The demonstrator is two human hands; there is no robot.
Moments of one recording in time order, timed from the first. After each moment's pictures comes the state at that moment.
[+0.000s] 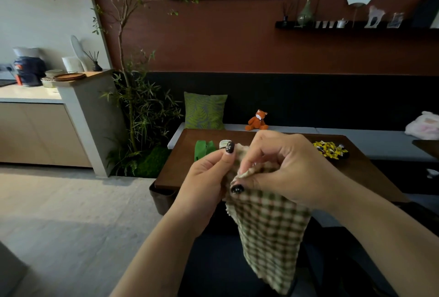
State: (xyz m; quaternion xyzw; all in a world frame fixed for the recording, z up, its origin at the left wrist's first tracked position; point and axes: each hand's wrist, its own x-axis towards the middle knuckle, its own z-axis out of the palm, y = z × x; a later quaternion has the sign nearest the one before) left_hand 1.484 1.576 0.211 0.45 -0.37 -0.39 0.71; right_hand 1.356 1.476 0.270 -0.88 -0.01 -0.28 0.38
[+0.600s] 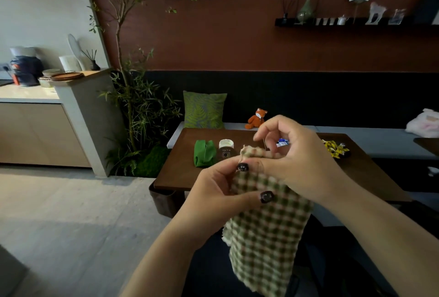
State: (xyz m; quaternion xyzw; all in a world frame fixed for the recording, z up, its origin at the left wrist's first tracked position) left_hand 1.488 1.572 0.198 0.41 -0.50 -0.36 0.67; right_hand 1.366 1.455 0.259 -0.86 0.12 -0.36 0.35
